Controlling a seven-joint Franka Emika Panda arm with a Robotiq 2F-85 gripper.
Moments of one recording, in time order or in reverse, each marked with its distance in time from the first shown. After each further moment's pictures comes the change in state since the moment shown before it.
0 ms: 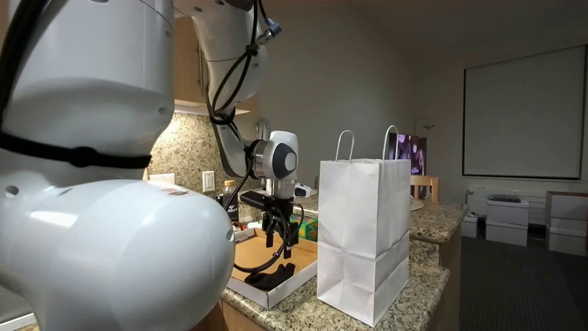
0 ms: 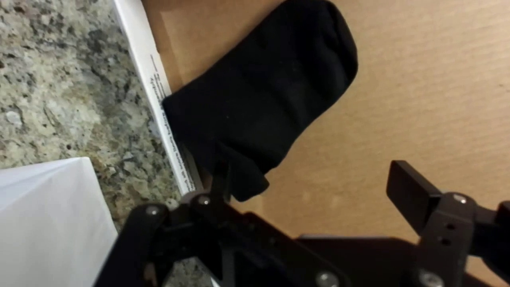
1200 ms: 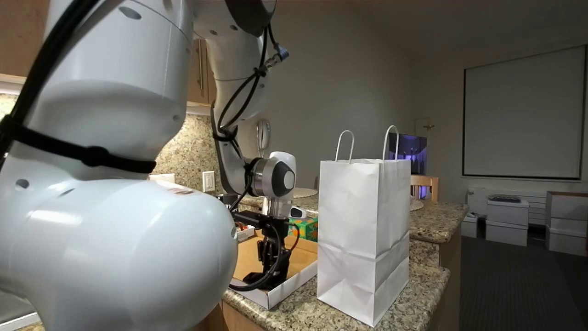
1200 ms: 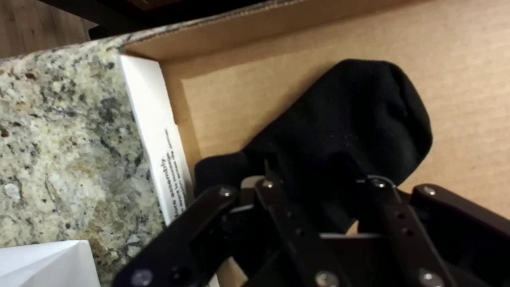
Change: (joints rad) arm 0.049 0.112 -0.030 0.003 -0.018 -0.053 0.021
